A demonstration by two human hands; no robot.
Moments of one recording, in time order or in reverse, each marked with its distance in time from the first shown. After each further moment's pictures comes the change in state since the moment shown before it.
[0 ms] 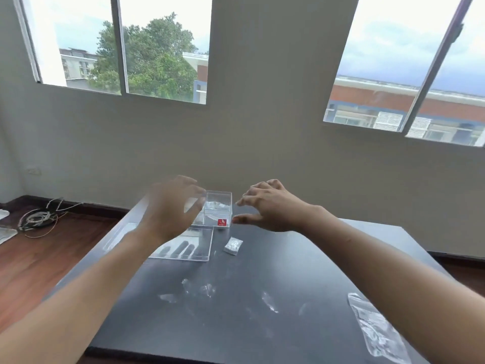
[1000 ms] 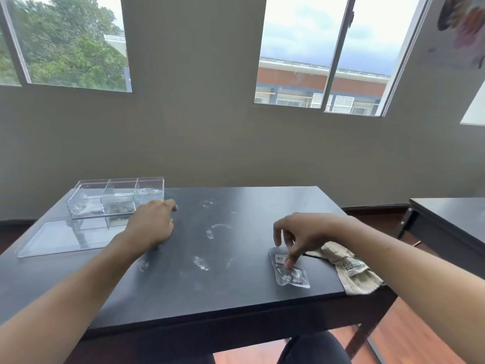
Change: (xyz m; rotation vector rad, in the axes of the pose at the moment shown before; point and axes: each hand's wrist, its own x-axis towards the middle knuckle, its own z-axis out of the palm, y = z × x) left_hand -0.019 0.109 0.036 0.107 -0.508 -0.057; right_hand -0.225 0.056 0.008 0.371 -0.501 0.405
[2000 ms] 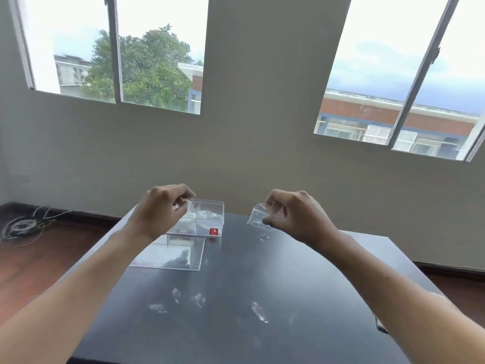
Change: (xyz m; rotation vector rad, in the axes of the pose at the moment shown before) left_hand 0.003 -0.107 -0.066 -0.283 0.559 0.154; right_hand 0.114 -0.108 -0.066 0.139 0.842 -0.357
